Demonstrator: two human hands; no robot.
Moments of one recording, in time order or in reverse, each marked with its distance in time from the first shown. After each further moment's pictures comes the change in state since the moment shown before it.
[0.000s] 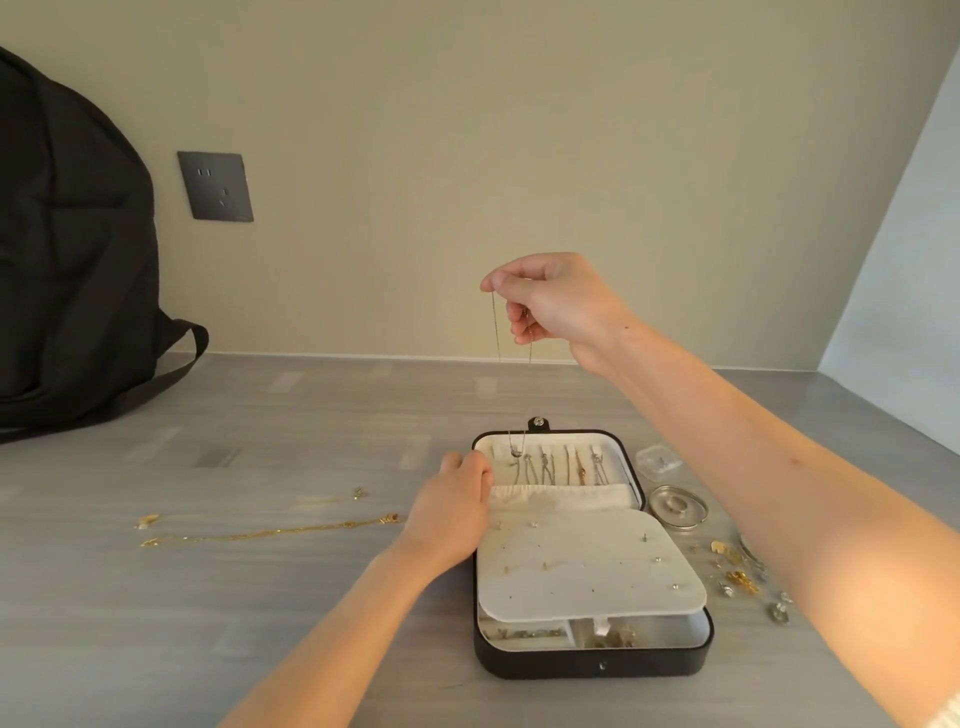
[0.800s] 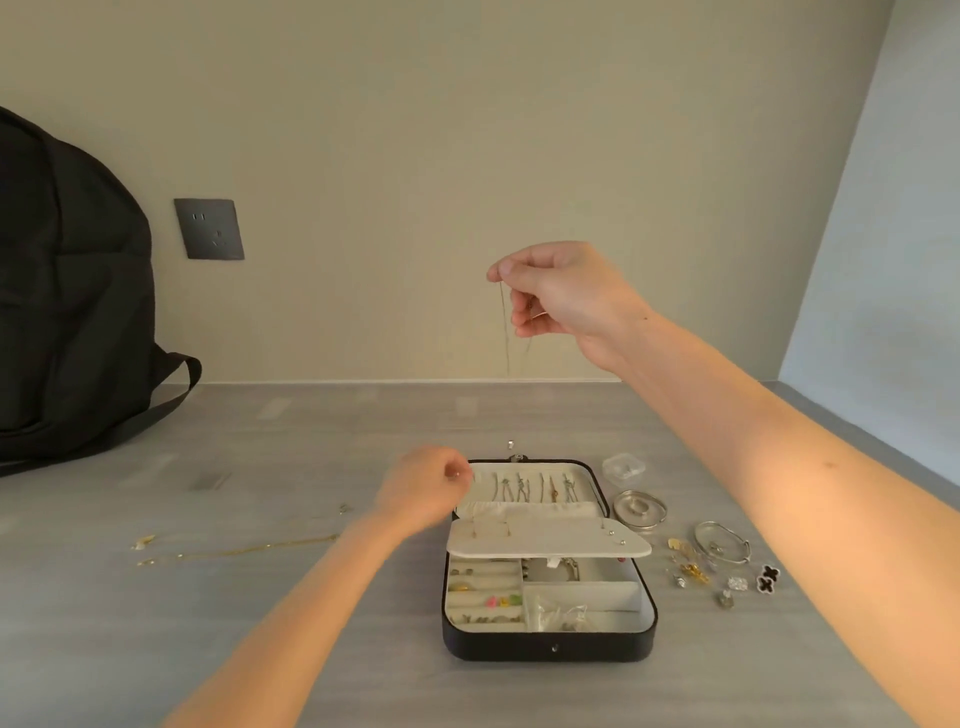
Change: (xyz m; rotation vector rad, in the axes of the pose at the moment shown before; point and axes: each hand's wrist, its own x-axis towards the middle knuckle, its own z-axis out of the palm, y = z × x) left_hand 0.008 0.017 -0.035 -0.035 -0.025 -0.066; right_hand -0.035 -0.036 -0.038 0.051 0.035 -0.043
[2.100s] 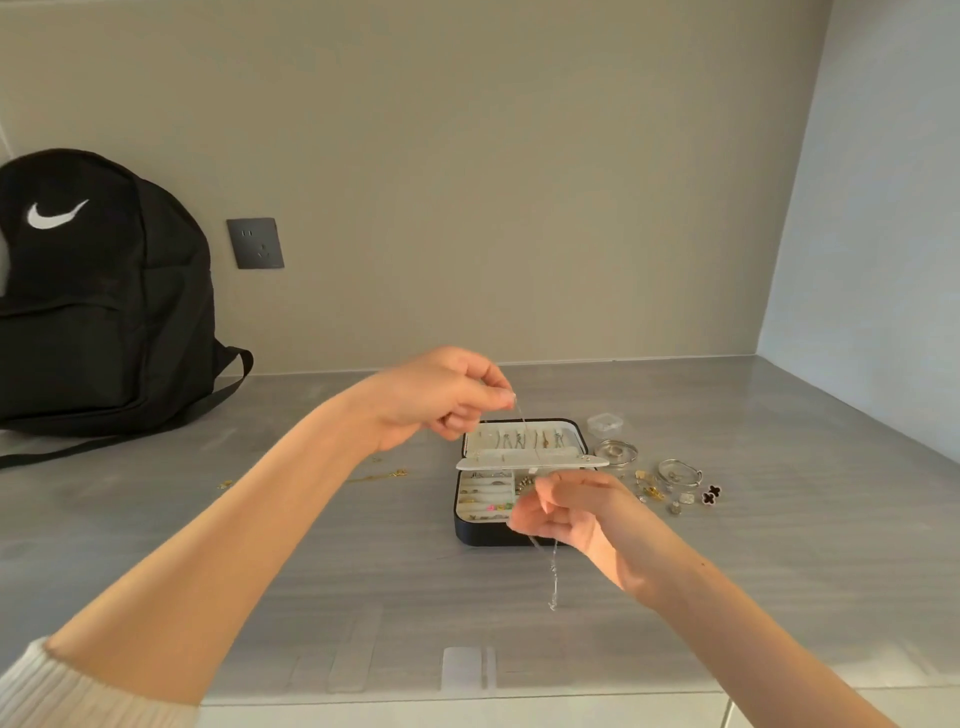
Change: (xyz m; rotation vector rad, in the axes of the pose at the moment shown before) left_hand -0.121 0.107 -0.101 -0.453 -0.338 0.126; right_hand -0.203 0.078 0.012 0.625 -0.227 0.337
